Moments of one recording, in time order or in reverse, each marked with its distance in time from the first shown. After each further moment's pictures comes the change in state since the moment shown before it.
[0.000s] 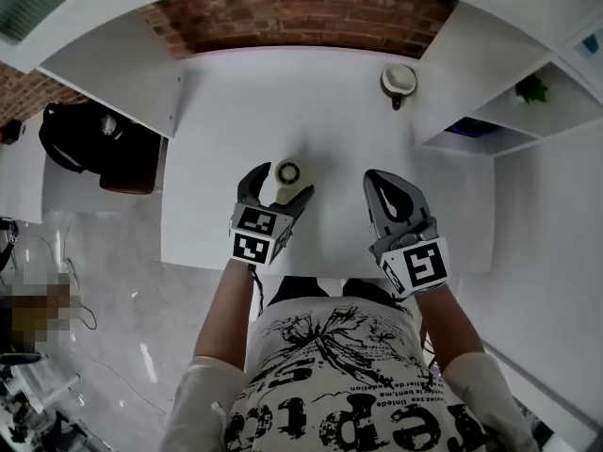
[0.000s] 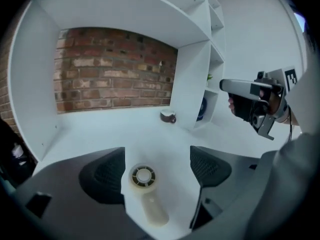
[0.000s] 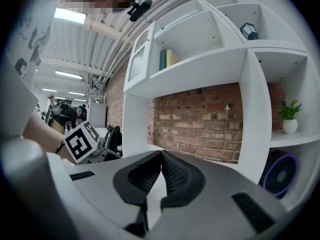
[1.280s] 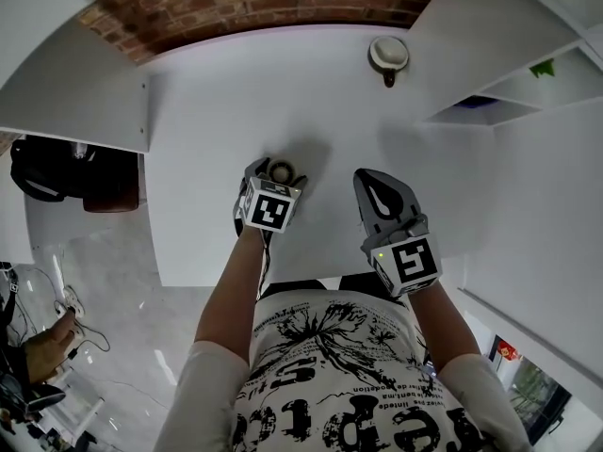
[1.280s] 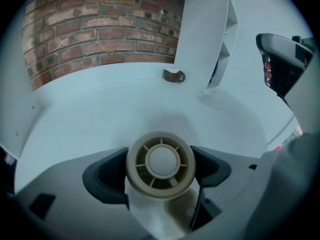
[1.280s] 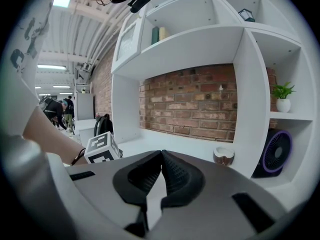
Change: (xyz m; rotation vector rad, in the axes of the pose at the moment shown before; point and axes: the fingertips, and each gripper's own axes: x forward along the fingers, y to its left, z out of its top) left arm 0.110 0.043 -0.102 0.028 0.368 -0.050; right arm 0.039 0.000 -0.067 0.073 0.161 -0.131
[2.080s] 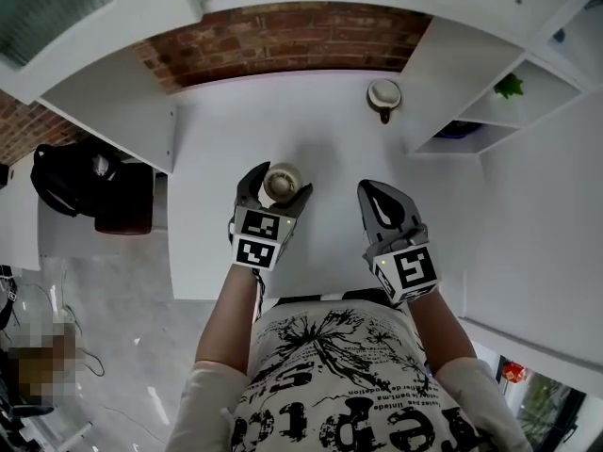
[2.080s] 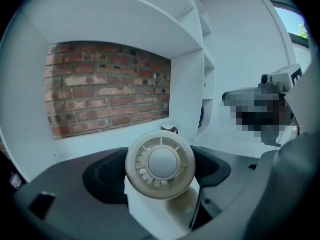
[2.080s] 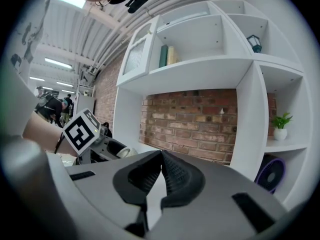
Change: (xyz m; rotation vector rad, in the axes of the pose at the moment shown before) left arm -0.172 -0.007 0.095 0.120 -0.470 0.023; right arm -0.033 0.034 0.075 -0.080 -0.129 -0.044
